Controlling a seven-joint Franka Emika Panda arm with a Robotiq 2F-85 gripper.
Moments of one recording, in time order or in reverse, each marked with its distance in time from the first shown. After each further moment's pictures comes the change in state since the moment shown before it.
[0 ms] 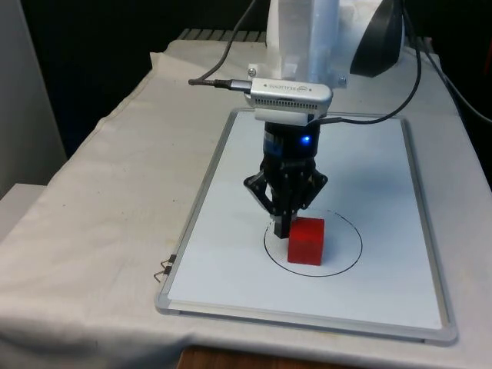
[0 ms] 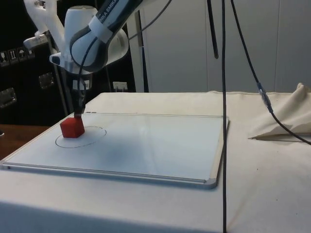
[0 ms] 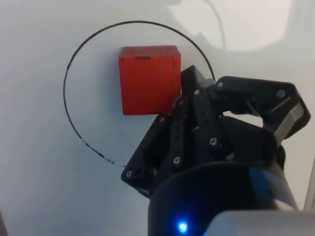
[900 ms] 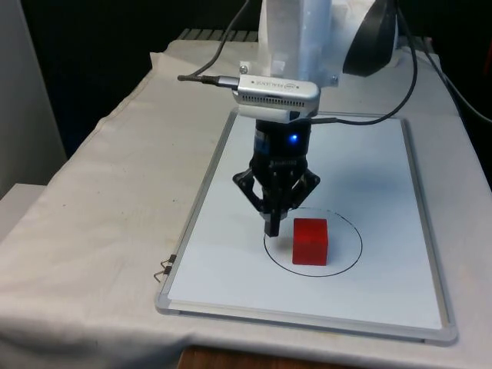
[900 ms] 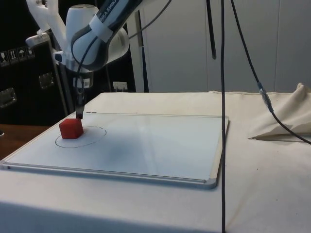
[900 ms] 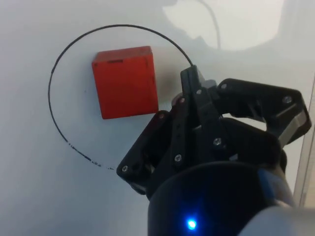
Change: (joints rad) arm -0.006 0.002 -0.017 0.008 0.000 -0.005 0.111
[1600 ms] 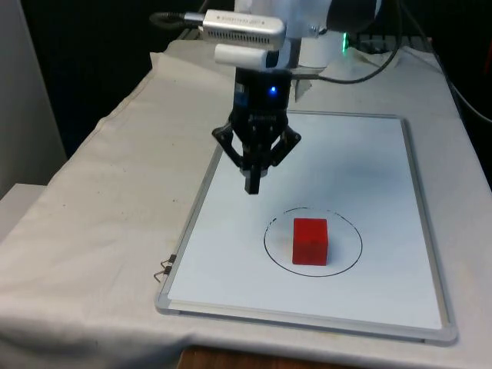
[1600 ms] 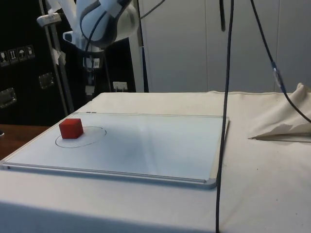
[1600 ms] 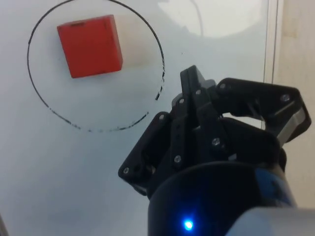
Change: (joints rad) arm 0.000 -0.172 -0.036 -0.157 -0.001 -0.016 -0.040
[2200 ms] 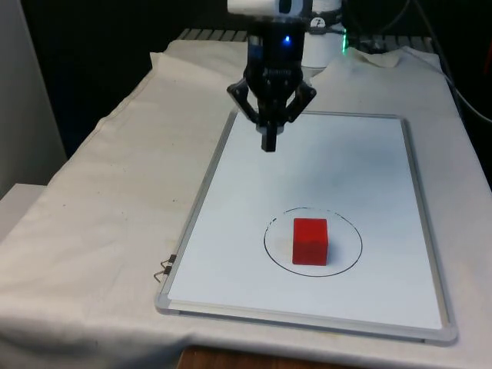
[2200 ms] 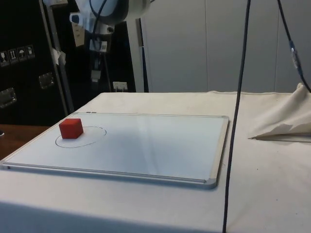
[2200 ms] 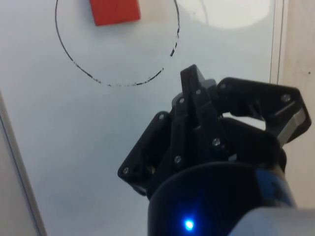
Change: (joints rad) arm 0.015 -0.205 0.014 -0.193 0.001 -0.001 0.010
